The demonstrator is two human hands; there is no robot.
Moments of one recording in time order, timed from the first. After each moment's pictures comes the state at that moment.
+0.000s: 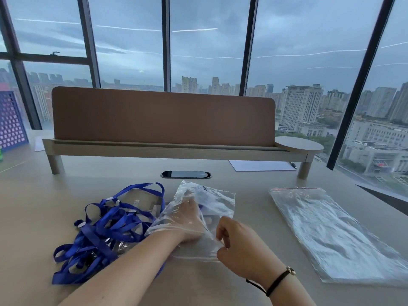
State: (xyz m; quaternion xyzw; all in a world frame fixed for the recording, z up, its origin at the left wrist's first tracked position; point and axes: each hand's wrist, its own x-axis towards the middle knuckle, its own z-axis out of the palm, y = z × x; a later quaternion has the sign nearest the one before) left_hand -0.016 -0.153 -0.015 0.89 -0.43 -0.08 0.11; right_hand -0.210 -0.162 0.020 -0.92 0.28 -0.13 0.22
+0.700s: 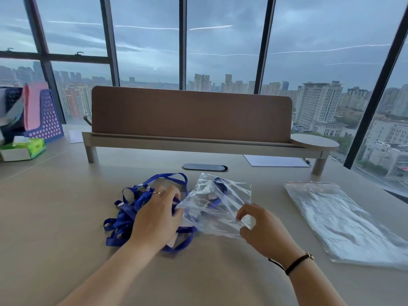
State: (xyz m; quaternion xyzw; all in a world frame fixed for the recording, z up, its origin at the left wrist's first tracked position) left_hand -0.015 0.021 0.011 0.81 -0.45 0.17 0.33; right_hand -0.224 -0.141 0.024 -0.91 0.30 -0.20 0.22
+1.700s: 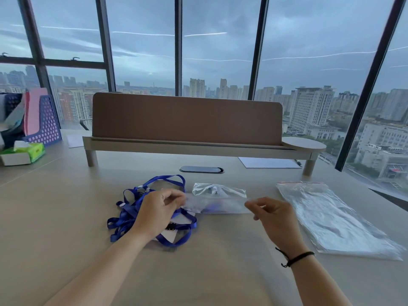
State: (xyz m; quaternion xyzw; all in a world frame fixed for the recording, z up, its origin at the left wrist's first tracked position) left_hand -0.014 0.025 0.027 0.70 -0.46 -0.03 0.55; right_hand -0.247 -0.137 0.038 -0.74 0.31 -0.44 0.41
